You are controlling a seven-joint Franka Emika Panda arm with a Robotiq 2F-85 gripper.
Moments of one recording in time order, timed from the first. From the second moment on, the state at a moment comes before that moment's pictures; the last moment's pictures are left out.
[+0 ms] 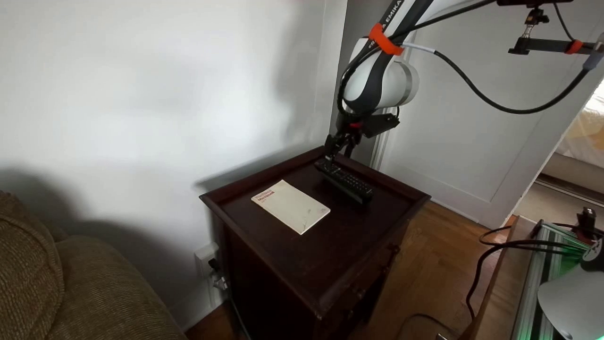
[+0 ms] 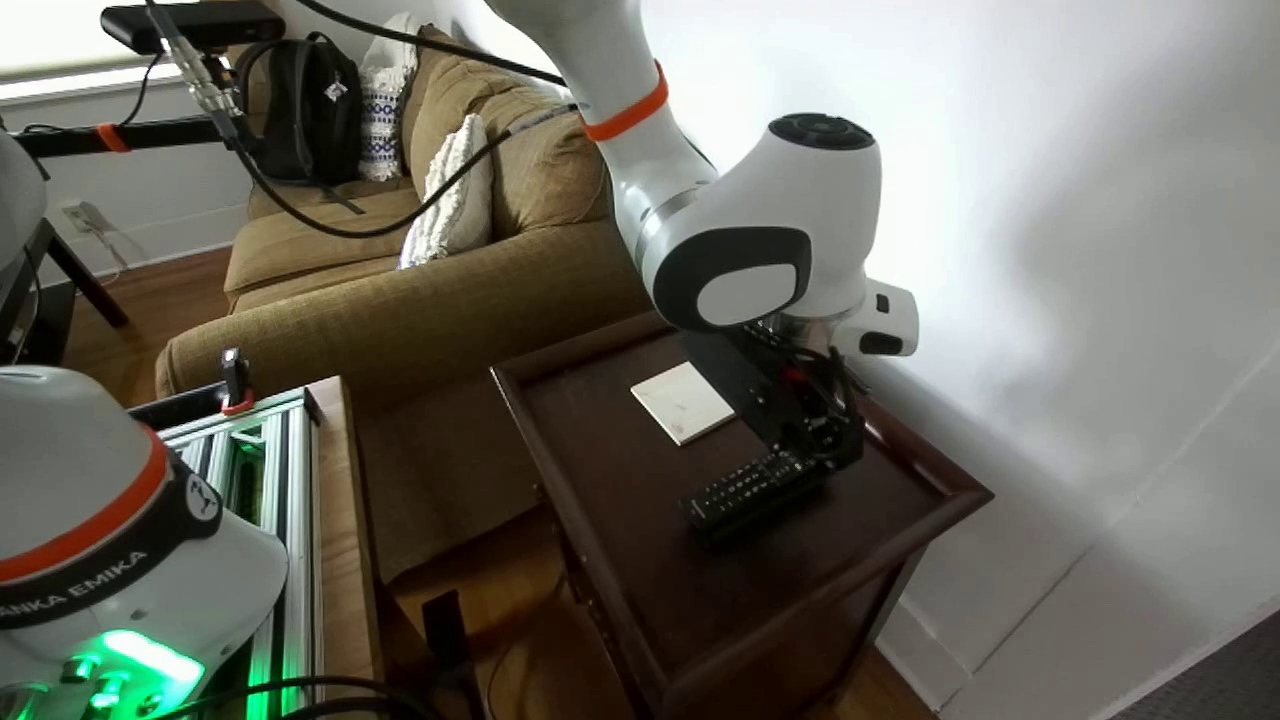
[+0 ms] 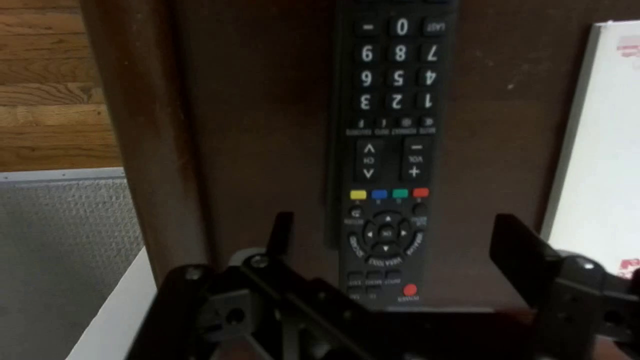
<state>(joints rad) -0.21 0.51 0.05 -2.23 0.01 2.87 -0.23</state>
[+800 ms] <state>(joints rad) -0.17 0.26 0.06 -2.34 0.01 2.78 -0.23</state>
